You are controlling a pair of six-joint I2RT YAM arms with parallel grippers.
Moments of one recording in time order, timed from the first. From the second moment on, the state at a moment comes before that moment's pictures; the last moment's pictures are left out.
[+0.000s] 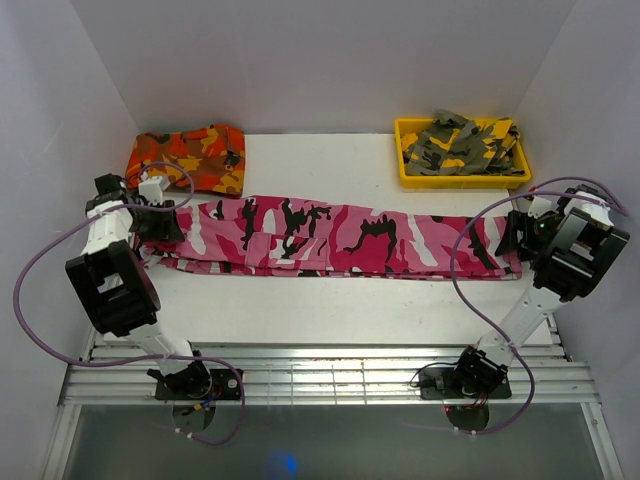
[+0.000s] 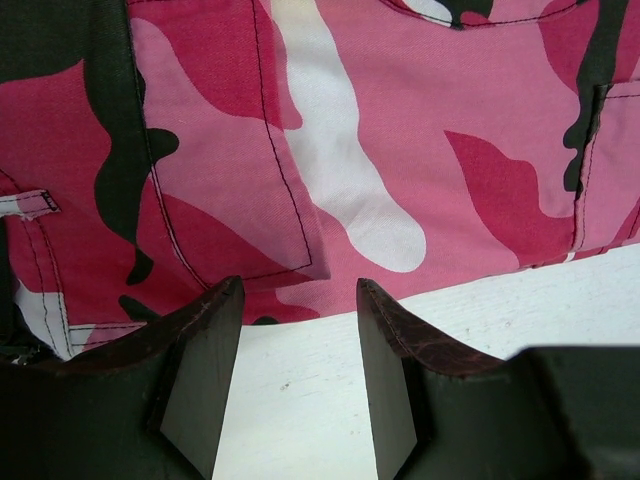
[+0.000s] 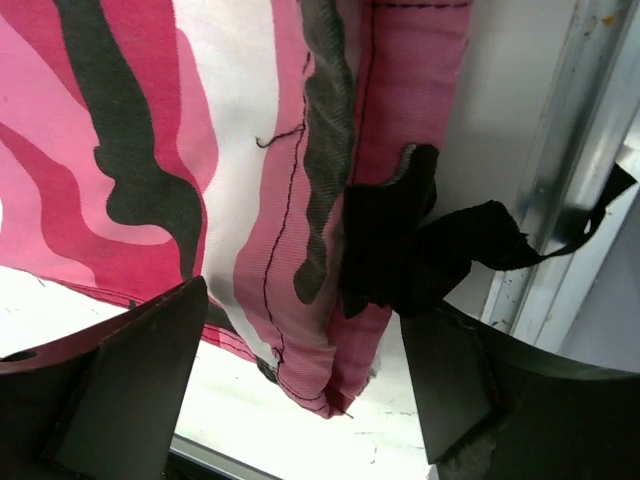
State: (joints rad) left arm 0.44 1.70 1.28 -0.76 0.49 0.44; right arm -0.61 2.08 1.55 -1.02 -0.45 -0.58
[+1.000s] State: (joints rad) left arm 0.44 1.69 1.27 -0.76 0.49 0.45; right arm -0.35 1.88 1.64 -1.17 -0.77 -0.53
